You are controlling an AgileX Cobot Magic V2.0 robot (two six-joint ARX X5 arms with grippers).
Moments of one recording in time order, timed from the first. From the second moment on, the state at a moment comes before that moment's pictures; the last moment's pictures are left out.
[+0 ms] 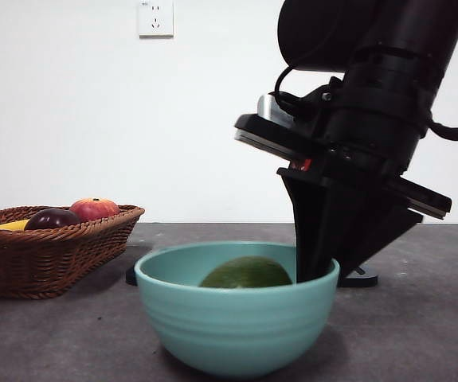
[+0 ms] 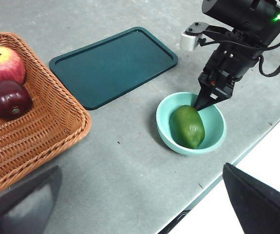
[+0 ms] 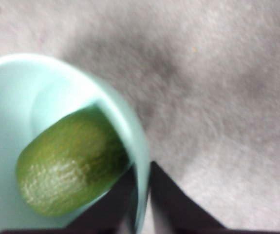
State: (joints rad) left arm -1.02 0.43 0.95 -1.10 -0.21 -0.25; right arm 0.75 1.52 0.91 -0.62 -0.24 0.47
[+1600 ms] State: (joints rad) left arm -1.02 0.43 0.95 -1.09 -0.21 -0.23; right arm 0.48 2.11 1.73 -0.87 -0.15 0.45
